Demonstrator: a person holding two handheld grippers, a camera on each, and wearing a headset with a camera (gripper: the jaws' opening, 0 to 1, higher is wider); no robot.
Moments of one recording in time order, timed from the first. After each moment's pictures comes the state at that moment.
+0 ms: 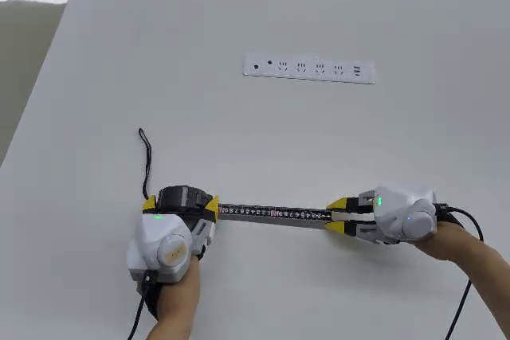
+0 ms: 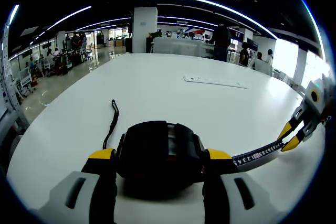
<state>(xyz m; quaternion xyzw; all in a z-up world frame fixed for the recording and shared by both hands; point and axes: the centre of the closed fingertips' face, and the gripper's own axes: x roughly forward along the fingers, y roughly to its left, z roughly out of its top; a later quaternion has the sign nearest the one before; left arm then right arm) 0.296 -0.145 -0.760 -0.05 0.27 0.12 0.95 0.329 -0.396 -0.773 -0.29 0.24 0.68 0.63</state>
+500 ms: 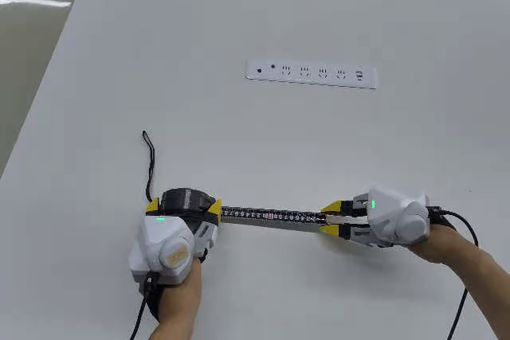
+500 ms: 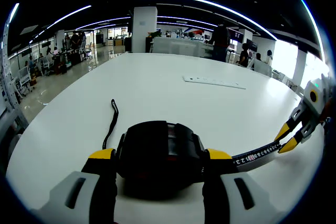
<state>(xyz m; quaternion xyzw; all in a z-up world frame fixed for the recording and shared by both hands) 0.296 -0.145 -0.759 -0.06 0.27 0.12 0.95 0.326 -0.383 -0.772 -0.29 0.24 0.68 0.63</state>
